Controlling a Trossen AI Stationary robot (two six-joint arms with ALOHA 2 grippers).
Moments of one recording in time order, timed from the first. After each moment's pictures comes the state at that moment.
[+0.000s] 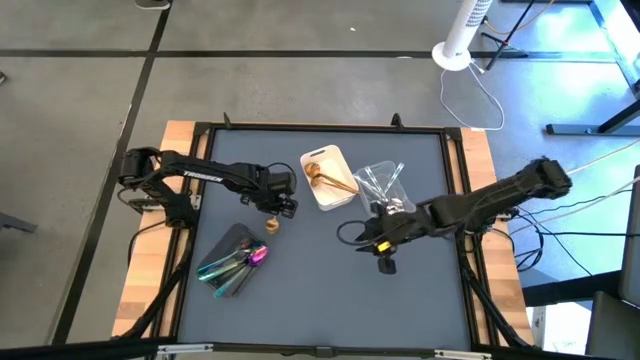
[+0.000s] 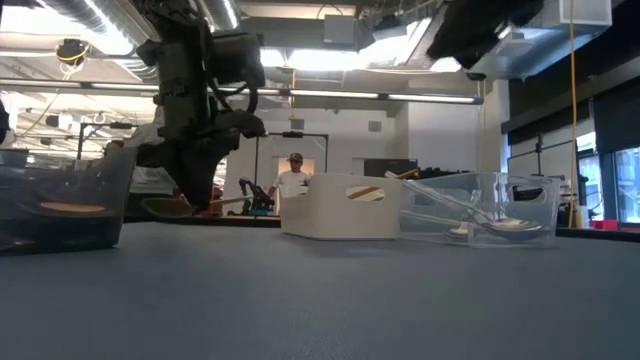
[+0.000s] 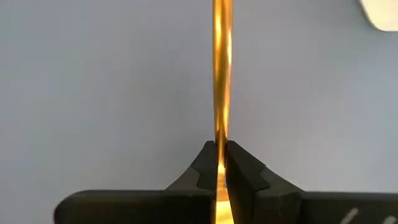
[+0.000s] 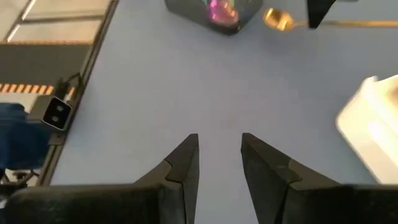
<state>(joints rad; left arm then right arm) 0.16 1.57 0.90 -0.64 0.04 -1.11 0.33 1.34 0.97 -0.35 0.08 0.25</state>
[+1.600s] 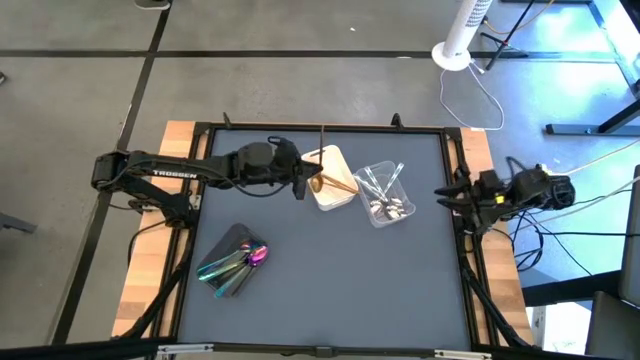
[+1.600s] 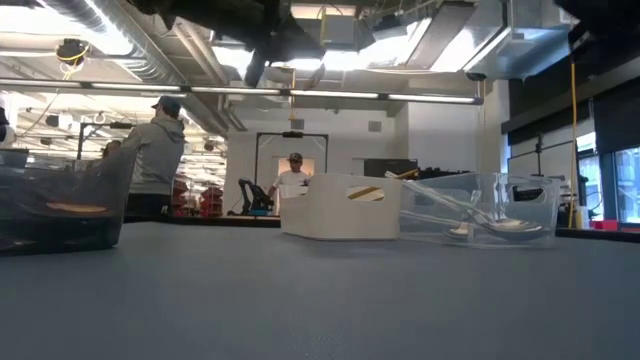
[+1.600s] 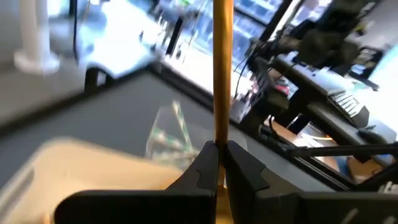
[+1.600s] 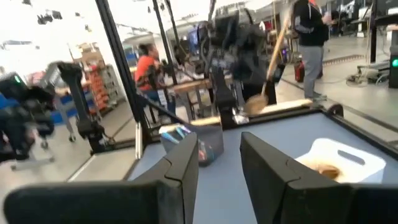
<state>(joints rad) 0.16 1.34 0.90 0.20 -0.14 -0.49 0.33 0.00 0.47 -0.39 0.24 0.21</state>
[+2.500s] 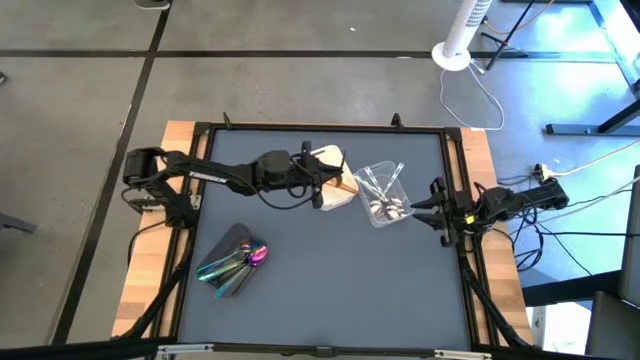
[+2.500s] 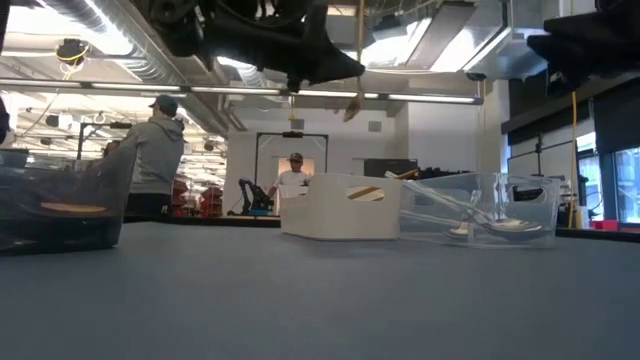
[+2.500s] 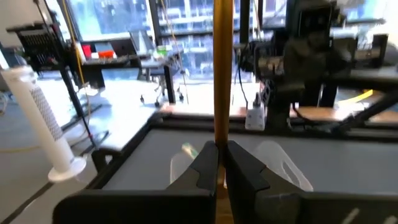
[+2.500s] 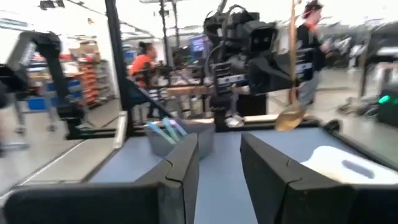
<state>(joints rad) 0.16 1.60 0.90 0.62 -0.11 0.06 0.33 0.02 0.12 0.03 0.24 0.05</state>
